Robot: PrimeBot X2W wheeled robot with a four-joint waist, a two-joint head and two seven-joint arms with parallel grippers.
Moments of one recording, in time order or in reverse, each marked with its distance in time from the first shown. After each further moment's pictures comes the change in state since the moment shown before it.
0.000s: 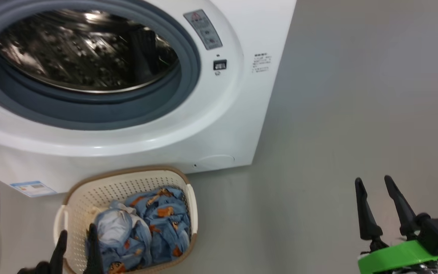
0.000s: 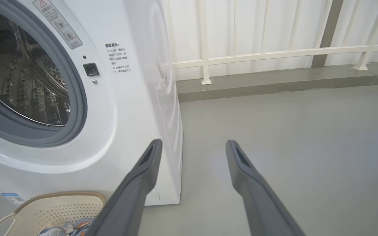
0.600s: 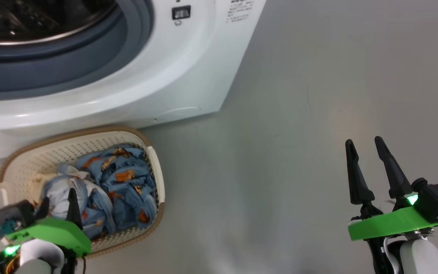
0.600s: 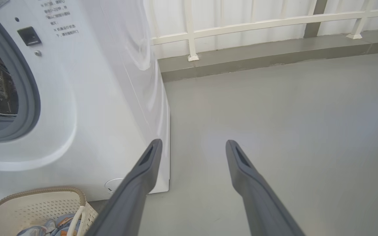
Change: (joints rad) left arm -0.410 0.070 0.028 0.482 -0.045 0.053 0.131; right arm -0.153 -0.001 0.050 0.008 0.072 0.000 0.000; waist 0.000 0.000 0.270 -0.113
